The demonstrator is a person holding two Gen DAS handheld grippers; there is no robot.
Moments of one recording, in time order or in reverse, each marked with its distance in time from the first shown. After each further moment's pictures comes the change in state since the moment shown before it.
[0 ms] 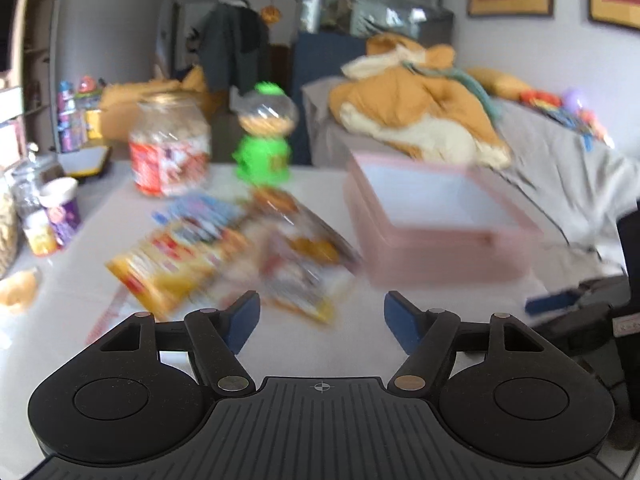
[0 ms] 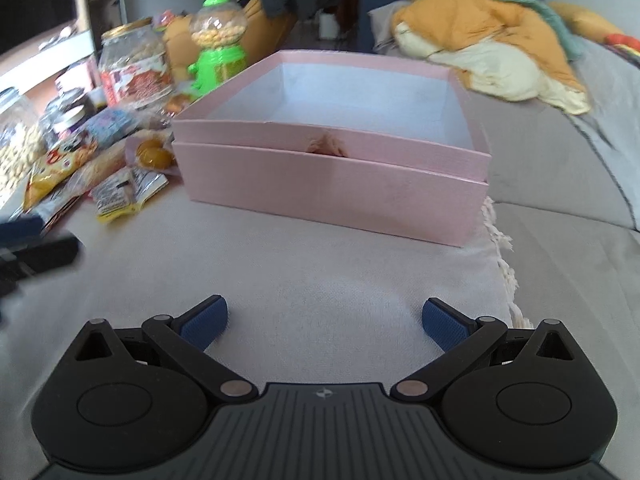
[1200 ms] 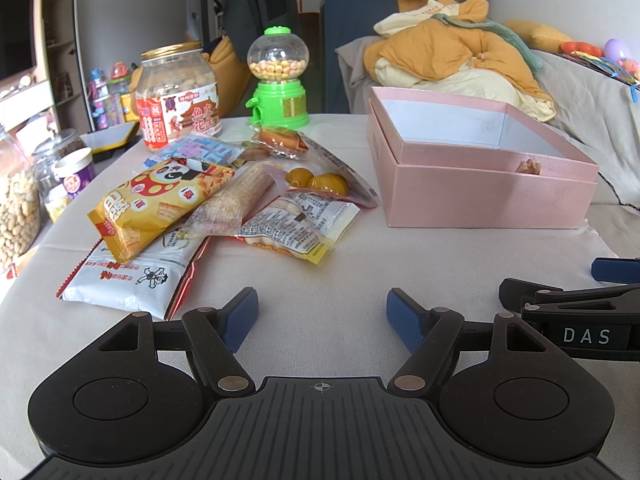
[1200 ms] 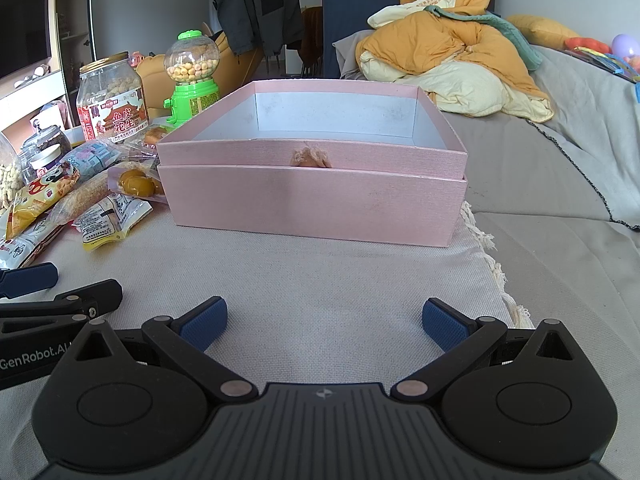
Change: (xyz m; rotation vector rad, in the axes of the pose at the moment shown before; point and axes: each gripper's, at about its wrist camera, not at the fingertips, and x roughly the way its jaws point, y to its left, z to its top) left arm 0.048 -0.045 -0.039 0.040 0.116 0.155; right arm -0.010 0.011 -0.020 0.107 -0.162 -0.110
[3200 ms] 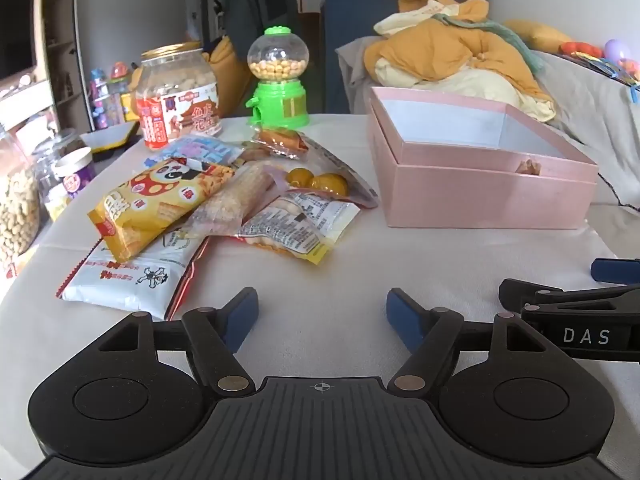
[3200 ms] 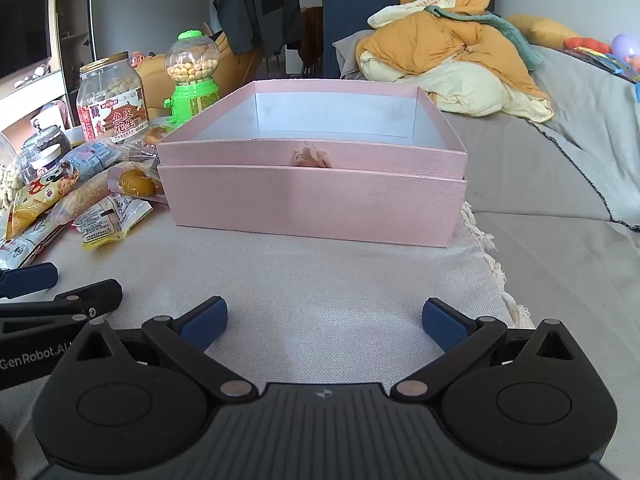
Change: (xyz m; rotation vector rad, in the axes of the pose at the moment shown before) left arm 0.000 -0.001 0.000 0.003 -0.007 0.003; right arm -0.001 0.000 0.002 0.001 0.012 0.001
